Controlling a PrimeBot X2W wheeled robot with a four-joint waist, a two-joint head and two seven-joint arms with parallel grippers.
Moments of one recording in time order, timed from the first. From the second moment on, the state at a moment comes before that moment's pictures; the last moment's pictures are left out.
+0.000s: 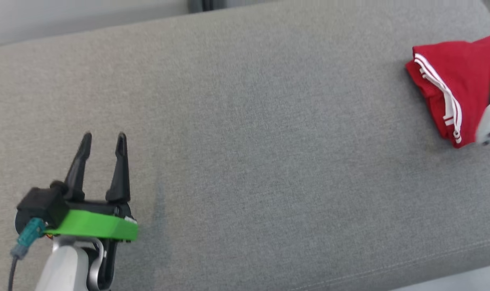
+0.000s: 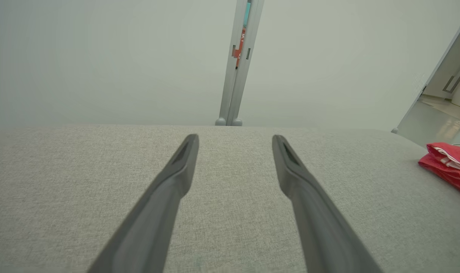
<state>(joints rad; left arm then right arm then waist) -0.21 0.20 -0.12 0.14 -0.41 -0.13 -0.26 -0.60 -0.34 -0.23 0.50 -0.07 0.13 0.04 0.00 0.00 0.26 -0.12</state>
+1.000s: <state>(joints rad) 0.00 0.10 -0.02 0.26 -0.38 -0.12 -0.26 -0.04 -0.13 -0.04 0.11 0.11 0.13 -0.04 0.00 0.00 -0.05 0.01</state>
